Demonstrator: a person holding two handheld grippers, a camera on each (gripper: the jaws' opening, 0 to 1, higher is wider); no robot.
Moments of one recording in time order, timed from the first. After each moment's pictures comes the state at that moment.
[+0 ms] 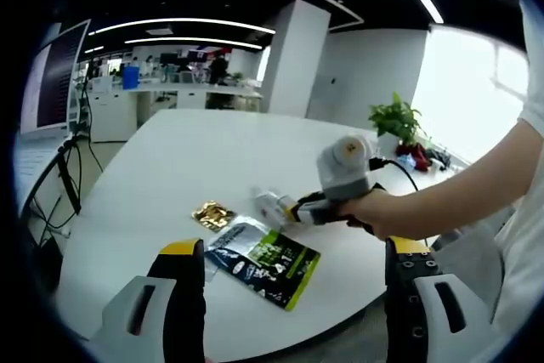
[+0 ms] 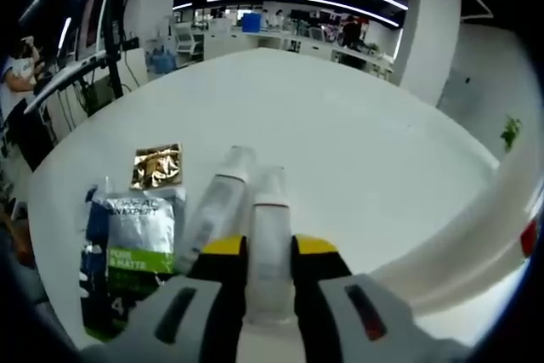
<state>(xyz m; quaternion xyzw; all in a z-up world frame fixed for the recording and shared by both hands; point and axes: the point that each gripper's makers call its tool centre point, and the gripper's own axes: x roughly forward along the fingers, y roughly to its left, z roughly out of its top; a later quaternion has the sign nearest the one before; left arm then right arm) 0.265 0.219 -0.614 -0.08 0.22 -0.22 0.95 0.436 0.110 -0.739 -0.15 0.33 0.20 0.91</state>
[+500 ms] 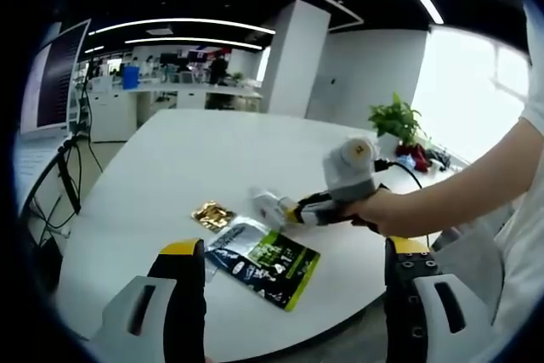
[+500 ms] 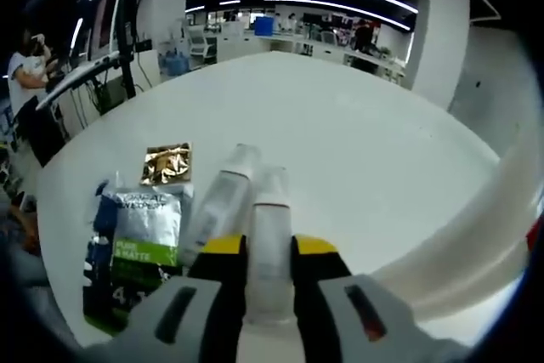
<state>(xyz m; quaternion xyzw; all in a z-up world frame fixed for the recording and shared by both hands) 0.265 0.219 -0.614 -0.08 0.22 -0.22 0.95 0.433 0.111 -0.739 -0.13 0.32 0.23 0.91</state>
